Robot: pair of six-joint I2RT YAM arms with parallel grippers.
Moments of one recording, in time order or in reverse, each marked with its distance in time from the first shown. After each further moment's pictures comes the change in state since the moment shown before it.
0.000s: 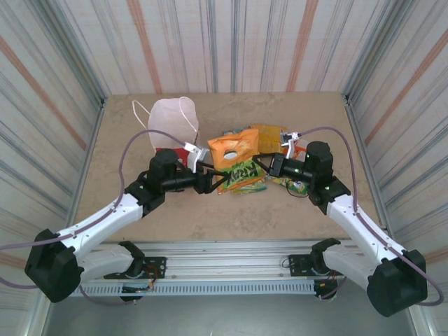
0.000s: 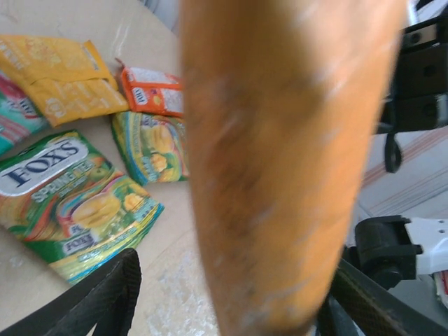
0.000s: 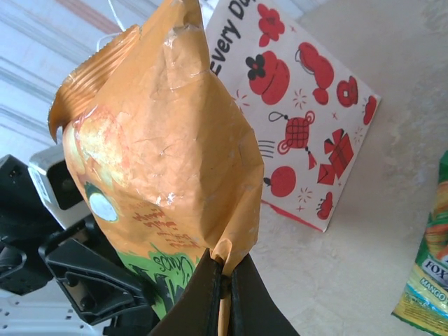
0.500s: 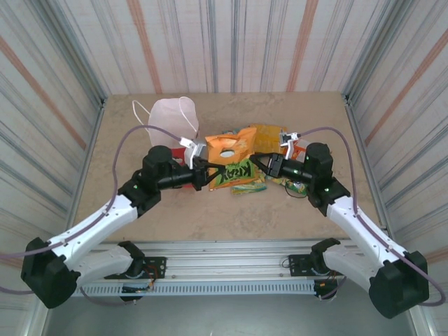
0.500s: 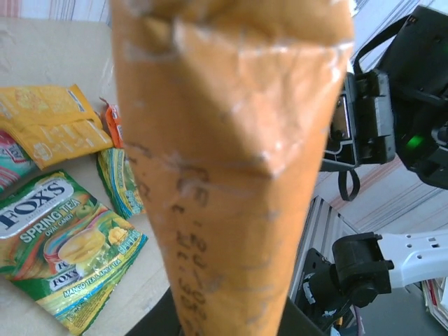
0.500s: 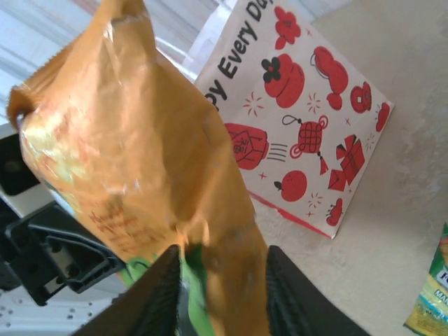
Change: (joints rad) left arm -0.005 -0.064 0.078 -0.065 -0.017 0.013; right arm 0.021 -0.031 -0.008 0.015 0.043 -0.002
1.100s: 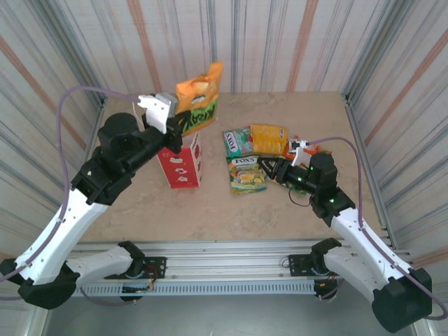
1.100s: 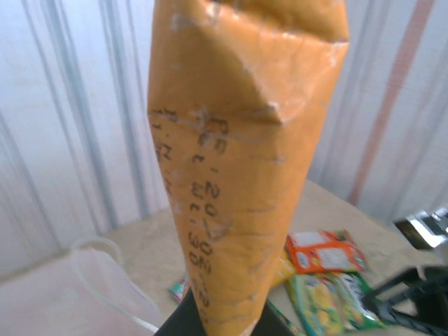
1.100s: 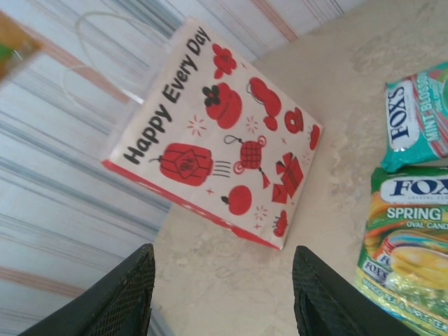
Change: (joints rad) left arm 0.000 0.018 0.627 -0.462 -0.571 0.409; right arm 0.002 -0.103 -0.080 -0.069 0.175 -0.029
